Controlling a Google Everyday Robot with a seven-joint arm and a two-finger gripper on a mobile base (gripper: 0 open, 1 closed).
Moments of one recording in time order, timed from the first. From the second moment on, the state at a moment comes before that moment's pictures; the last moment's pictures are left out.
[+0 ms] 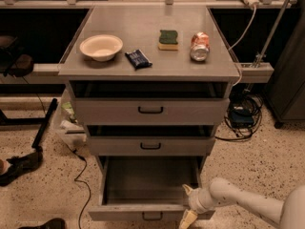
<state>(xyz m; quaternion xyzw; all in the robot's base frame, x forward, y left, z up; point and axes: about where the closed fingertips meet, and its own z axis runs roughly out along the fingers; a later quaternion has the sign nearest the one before) 0.475 -0.148 0.220 -0.59 0.75 0.21 0.22</state>
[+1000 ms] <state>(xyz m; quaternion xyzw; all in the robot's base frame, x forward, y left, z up) 0.475 -0.196 0.268 -0.58 0.75 0.20 0.25</state>
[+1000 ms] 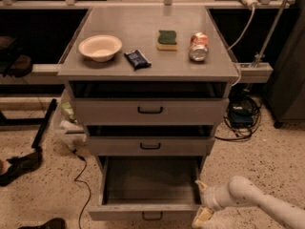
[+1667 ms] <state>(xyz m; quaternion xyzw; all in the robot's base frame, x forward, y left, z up) 0.473 -0.290 0.358 -0.53 0.78 0.15 0.29</state>
